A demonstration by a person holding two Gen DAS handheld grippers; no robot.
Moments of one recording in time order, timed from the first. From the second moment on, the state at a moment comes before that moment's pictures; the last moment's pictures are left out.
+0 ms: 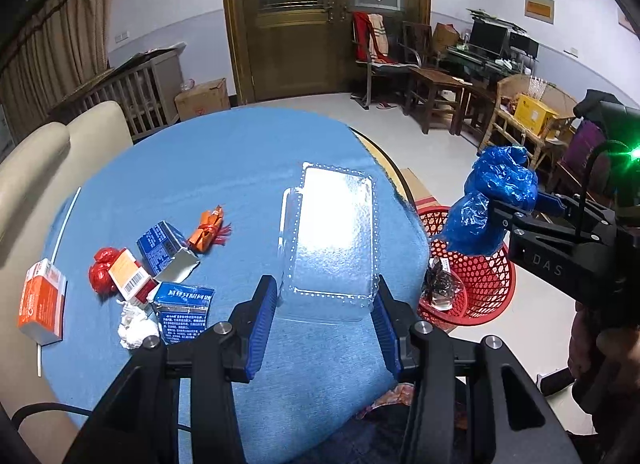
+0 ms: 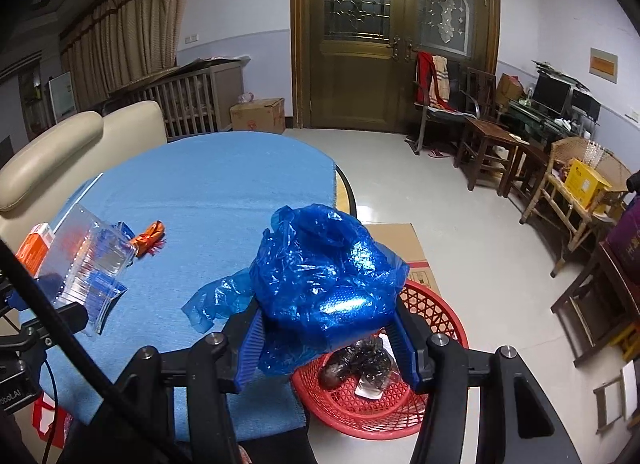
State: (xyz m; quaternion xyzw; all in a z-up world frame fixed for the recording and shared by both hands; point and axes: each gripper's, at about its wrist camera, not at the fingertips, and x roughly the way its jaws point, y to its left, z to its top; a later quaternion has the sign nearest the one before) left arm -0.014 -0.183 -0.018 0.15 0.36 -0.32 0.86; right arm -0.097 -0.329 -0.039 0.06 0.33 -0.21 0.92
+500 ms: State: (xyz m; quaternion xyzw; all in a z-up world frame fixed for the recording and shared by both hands) left arm -0.018 -0.199 -0.019 0.16 0.37 -0.33 0.85; right arm -0.097 -0.334 -0.041 0.07 0.33 -0.22 0.91
